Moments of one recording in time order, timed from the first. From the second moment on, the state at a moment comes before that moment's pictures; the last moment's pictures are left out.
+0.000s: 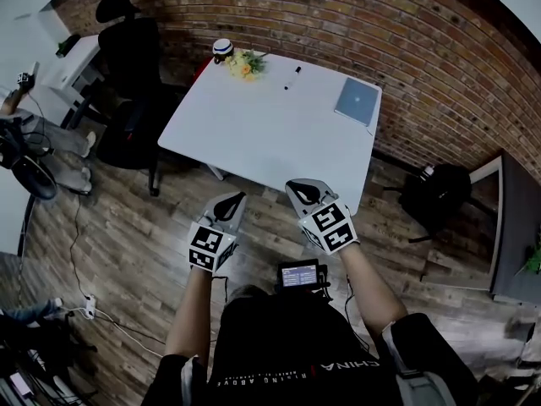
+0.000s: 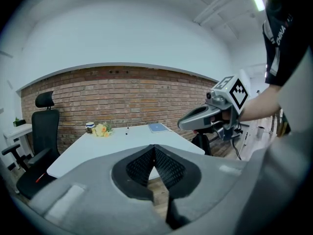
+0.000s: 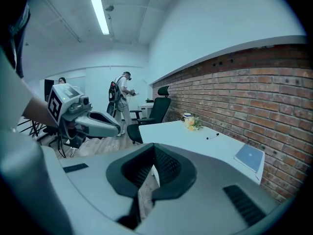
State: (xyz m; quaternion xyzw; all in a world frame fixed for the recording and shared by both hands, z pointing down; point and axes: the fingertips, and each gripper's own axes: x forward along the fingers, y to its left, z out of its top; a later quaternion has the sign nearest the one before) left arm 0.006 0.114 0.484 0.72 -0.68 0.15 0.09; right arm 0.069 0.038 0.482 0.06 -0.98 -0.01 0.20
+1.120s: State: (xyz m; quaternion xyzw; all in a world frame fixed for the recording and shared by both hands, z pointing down) left arm -0.173 -0.041 0.514 0.82 -0.54 0.15 0.12; right arm -0.084 -0.092 0.508 0.21 -0.94 0.04 0.25
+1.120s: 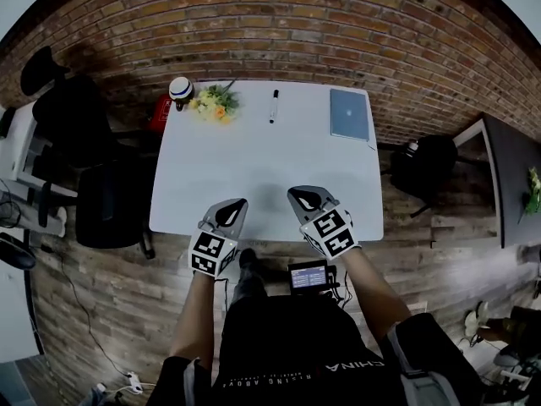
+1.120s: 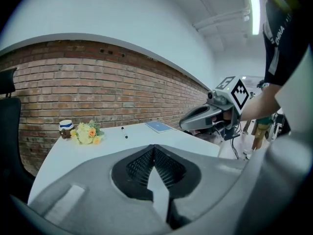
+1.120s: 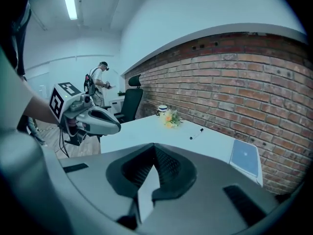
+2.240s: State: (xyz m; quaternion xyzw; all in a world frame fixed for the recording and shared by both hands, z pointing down) left arm -0.194 -0.132 0.511 0.88 -0.43 0.14 0.11; right arm -0.113 -0.158 0.503 0.33 -0.91 0.07 0.25
